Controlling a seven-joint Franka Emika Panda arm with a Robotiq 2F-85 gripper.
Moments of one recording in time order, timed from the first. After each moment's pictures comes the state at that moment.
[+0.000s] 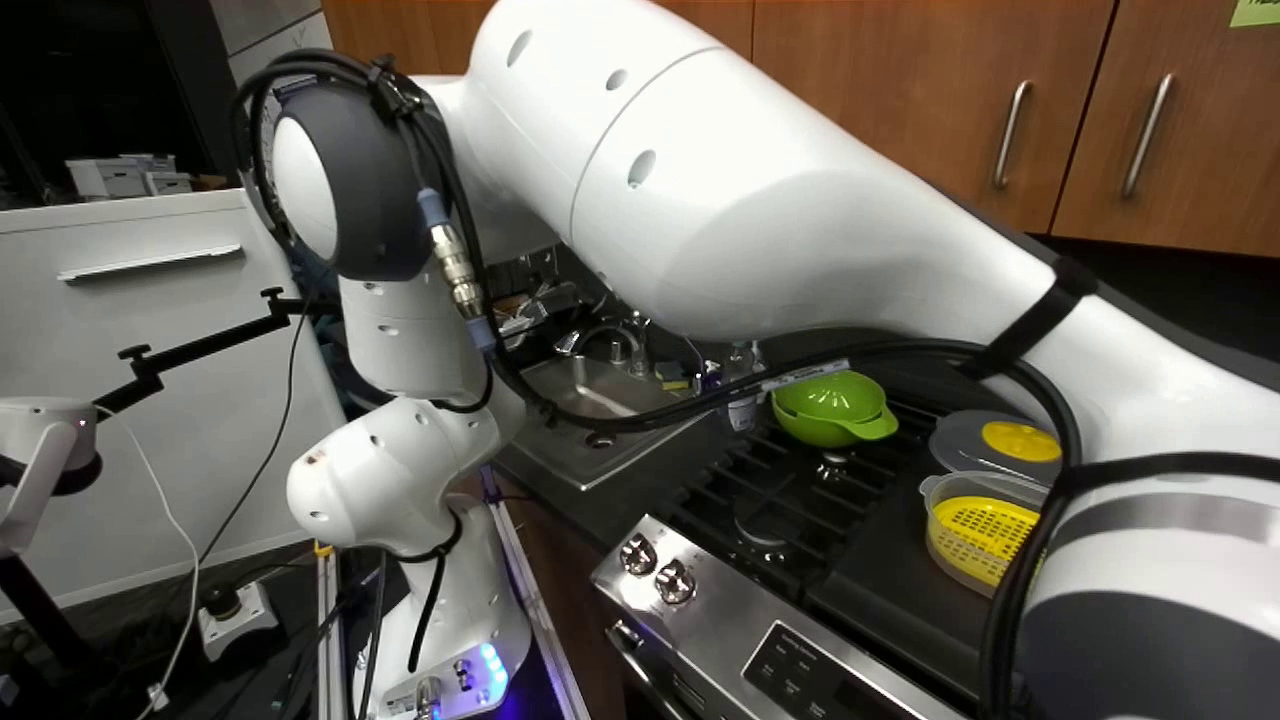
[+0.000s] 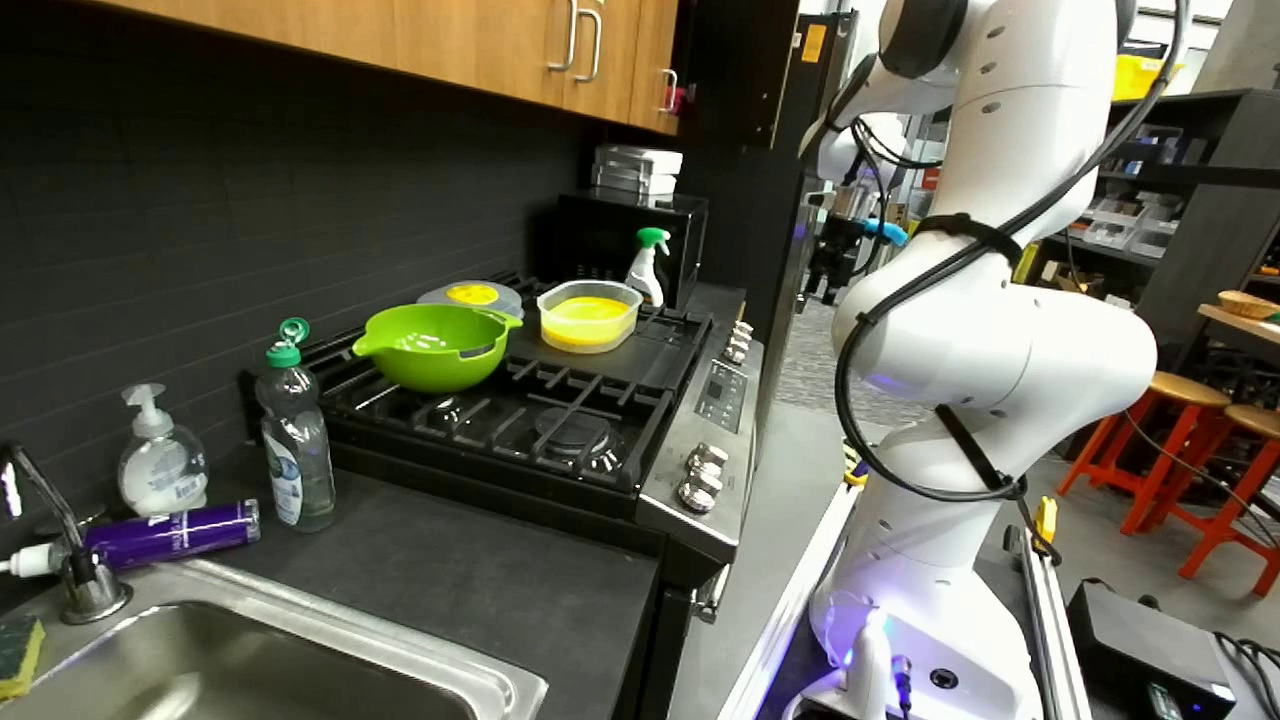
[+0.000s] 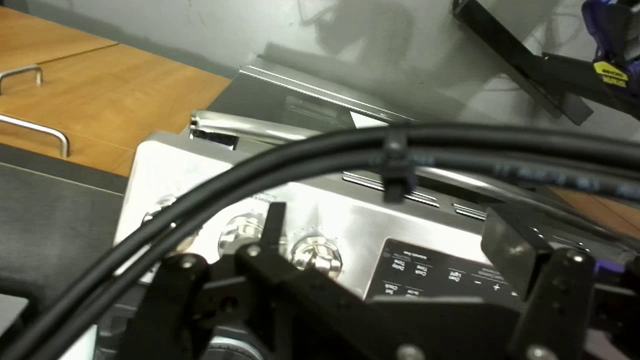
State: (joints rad) arm -1.07 0.29 -0.14 -1.80 0.15 2.07 -1.88
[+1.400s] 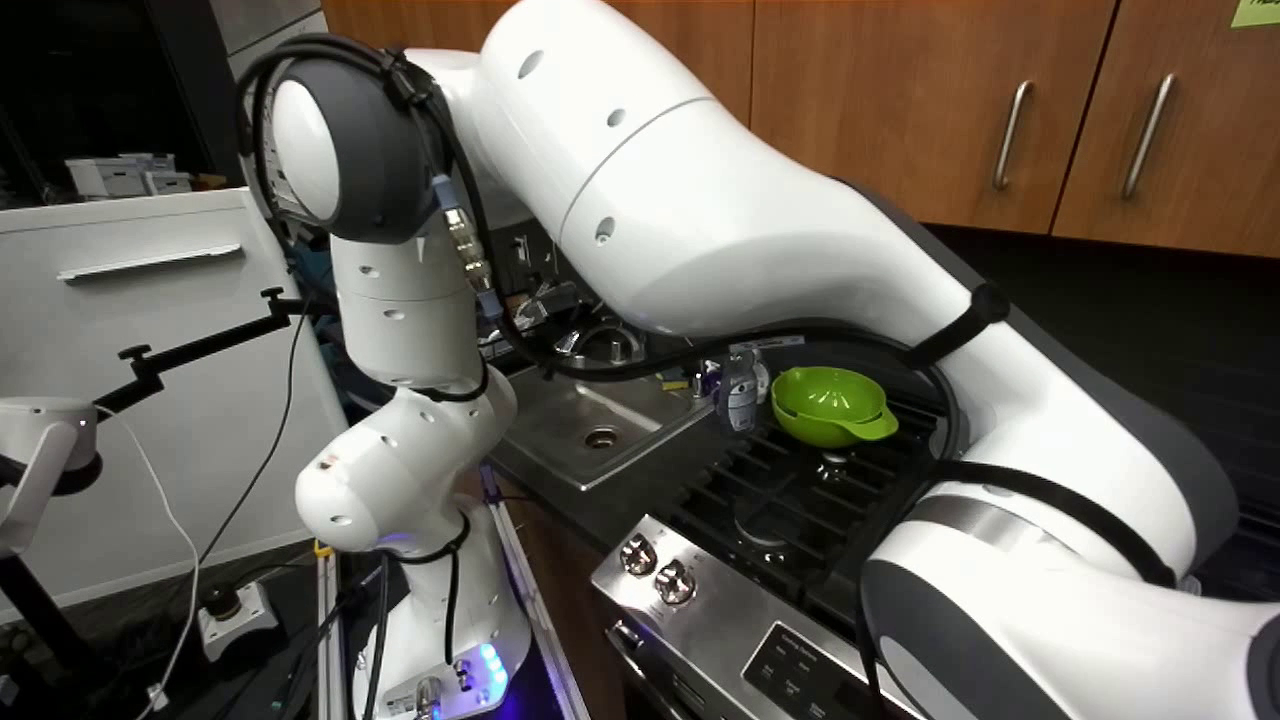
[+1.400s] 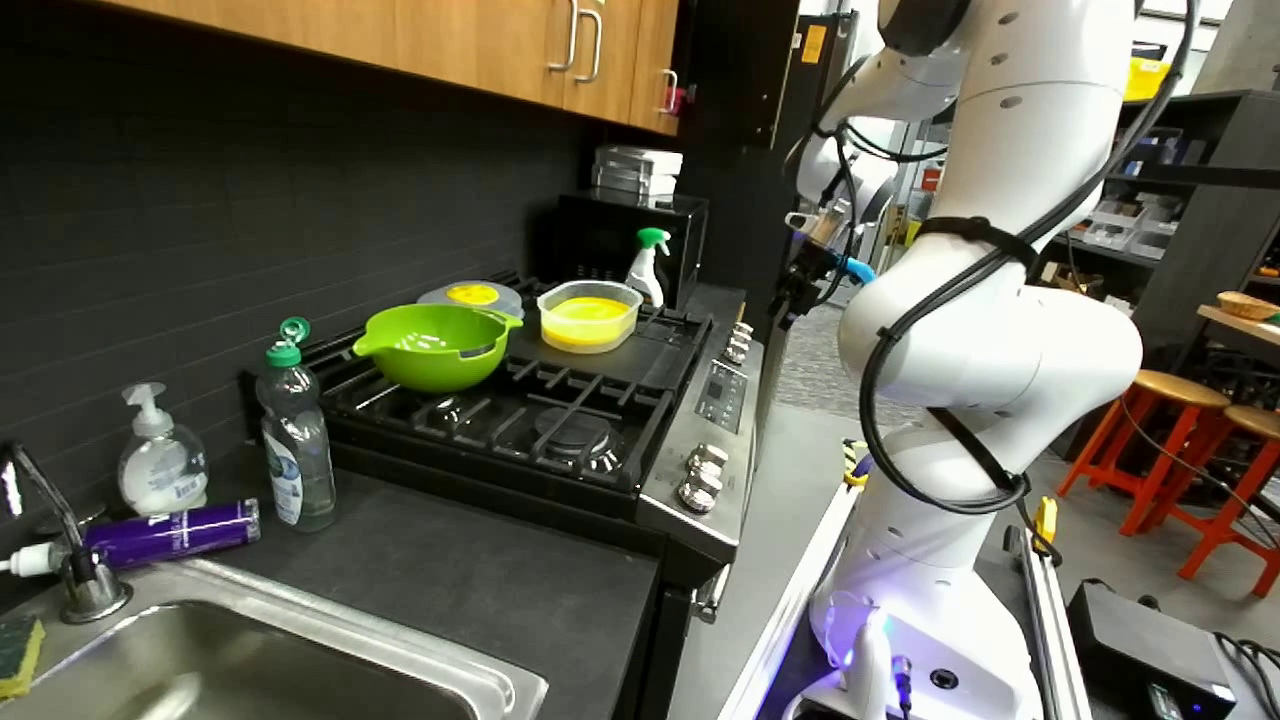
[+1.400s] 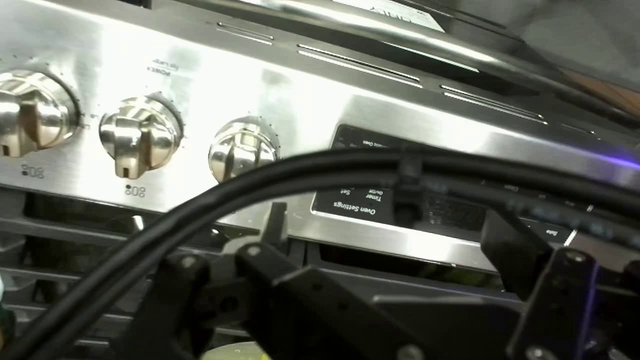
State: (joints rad) arm -0.88 0.20 -0.26 -2.07 0.49 2.16 -2.01
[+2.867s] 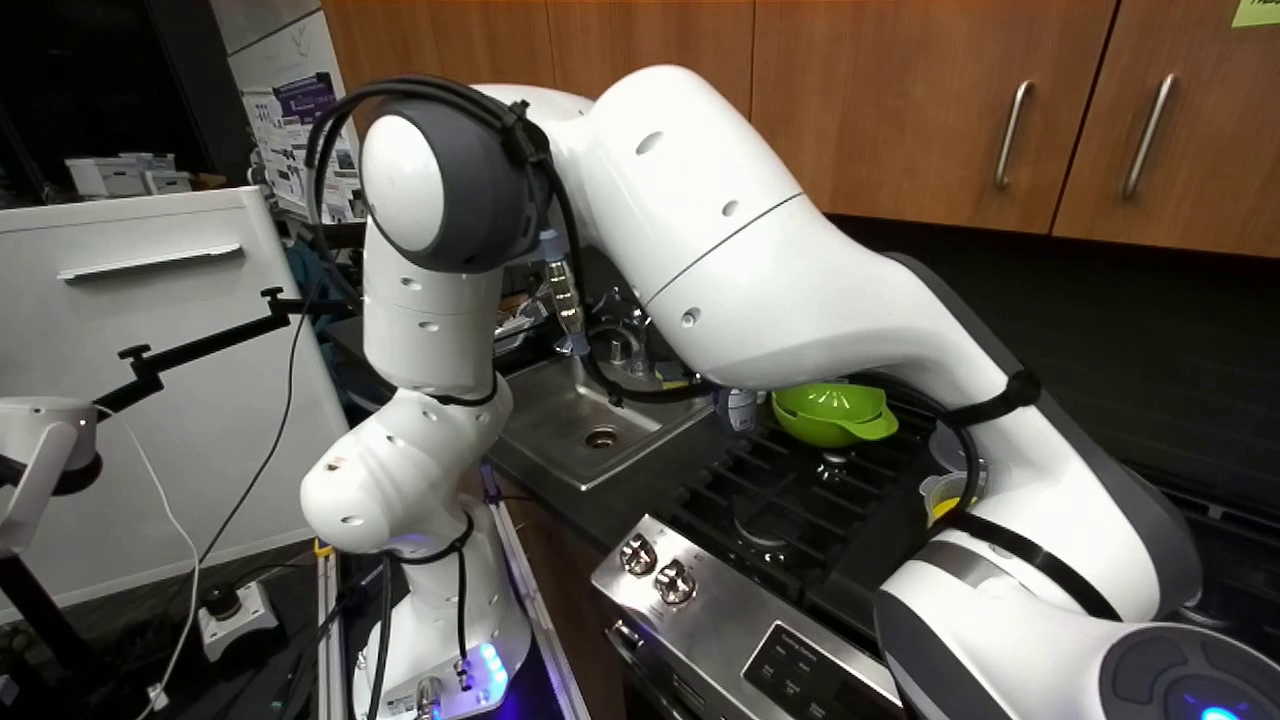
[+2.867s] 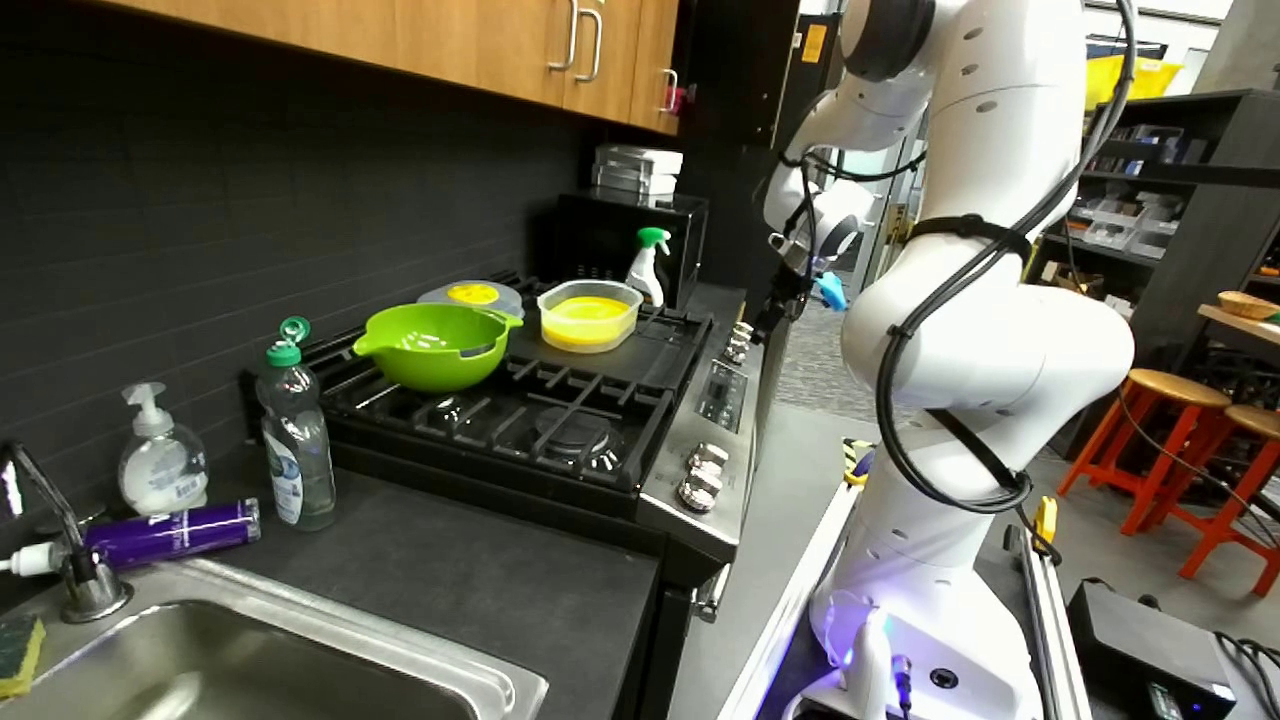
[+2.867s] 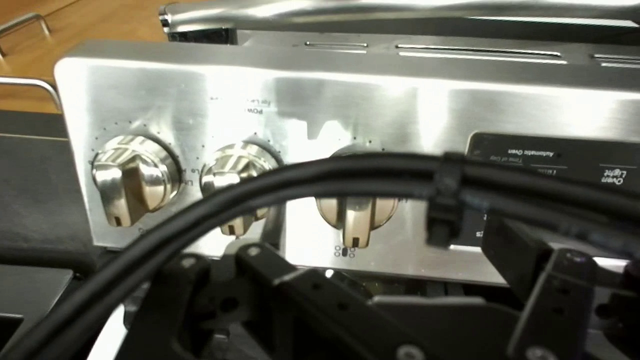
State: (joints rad) arm -0.81 0.33 -0.25 -2.08 0.70 2.49 -1.90
